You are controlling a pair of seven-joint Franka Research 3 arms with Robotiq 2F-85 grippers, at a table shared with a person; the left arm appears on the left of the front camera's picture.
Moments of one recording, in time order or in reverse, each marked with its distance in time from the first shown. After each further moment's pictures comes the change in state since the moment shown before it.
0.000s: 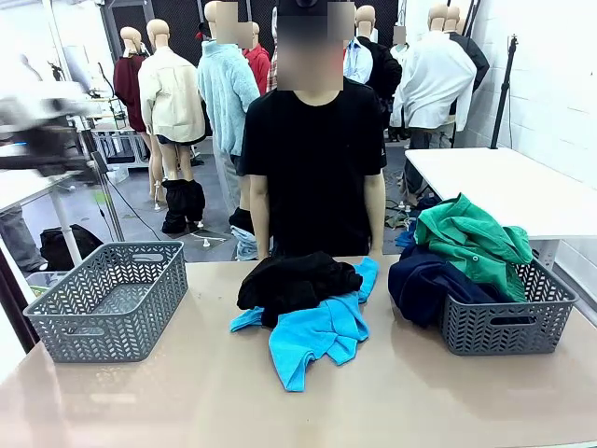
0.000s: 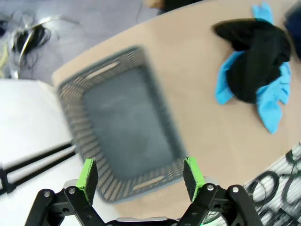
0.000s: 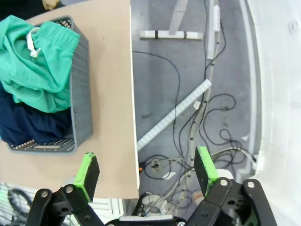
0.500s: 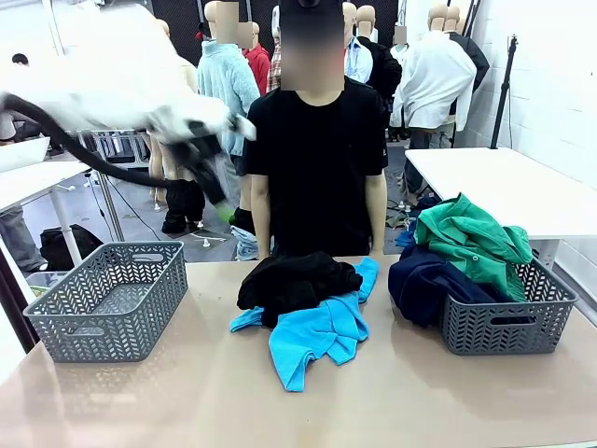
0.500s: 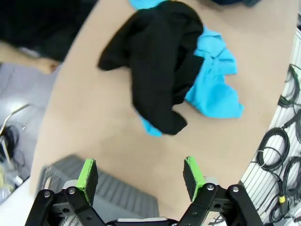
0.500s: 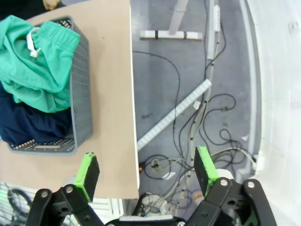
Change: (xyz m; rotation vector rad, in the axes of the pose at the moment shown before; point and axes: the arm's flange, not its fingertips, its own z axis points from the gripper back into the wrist) left arm 0.101 -0.151 -0.078 -0.231 -0.001 -0.593; right arm 0.000 0.000 0.000 0.000 0.000 0.000
